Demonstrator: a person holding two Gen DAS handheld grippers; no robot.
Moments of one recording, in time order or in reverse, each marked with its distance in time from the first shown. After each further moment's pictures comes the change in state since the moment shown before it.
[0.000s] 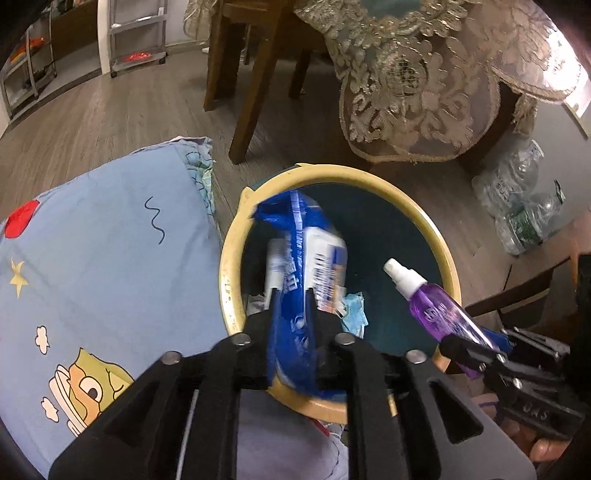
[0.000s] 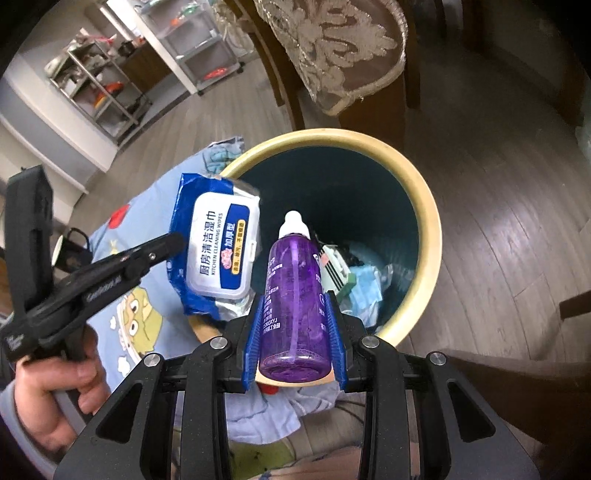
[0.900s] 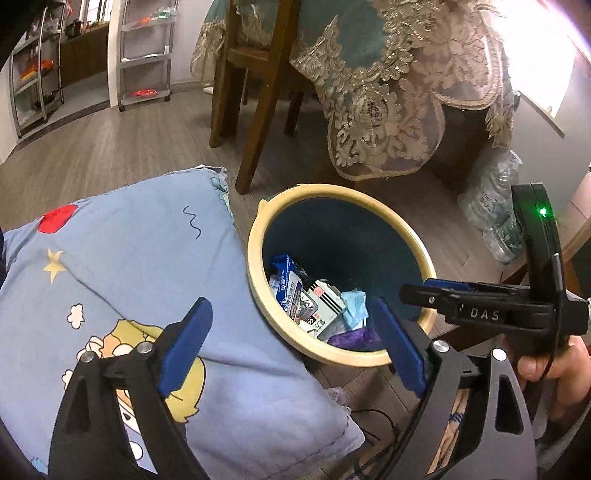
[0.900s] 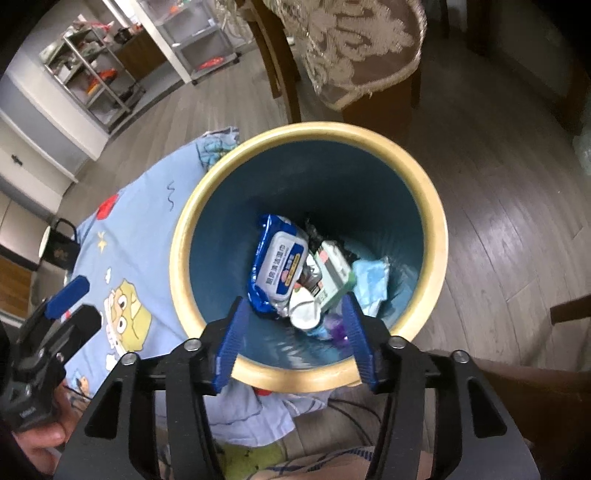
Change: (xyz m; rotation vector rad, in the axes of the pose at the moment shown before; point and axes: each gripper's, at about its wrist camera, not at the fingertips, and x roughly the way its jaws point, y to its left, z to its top) left arm -0.072 0.008 -0.056 0.026 -0.170 -0.016; right arm 0.005 0.009 0.002 -0.028 0.013 -0.050
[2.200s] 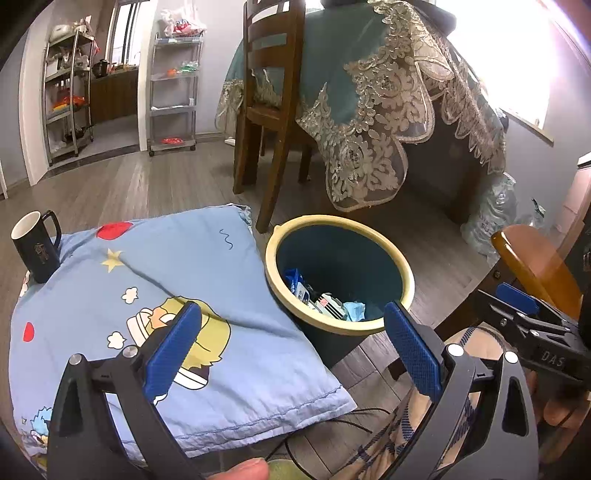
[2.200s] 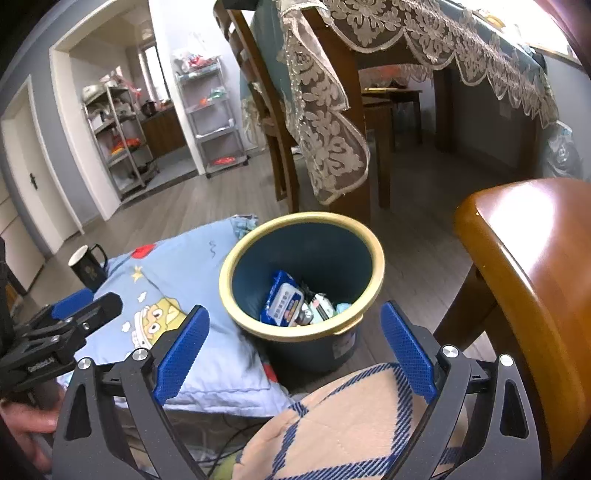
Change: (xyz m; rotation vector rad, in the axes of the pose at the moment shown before) left arm -0.104 -0.020 -0.068 0.012 -0.216 0.089; right arm -0.129 0.032 -0.121 -0.061 -0.468 -0.062
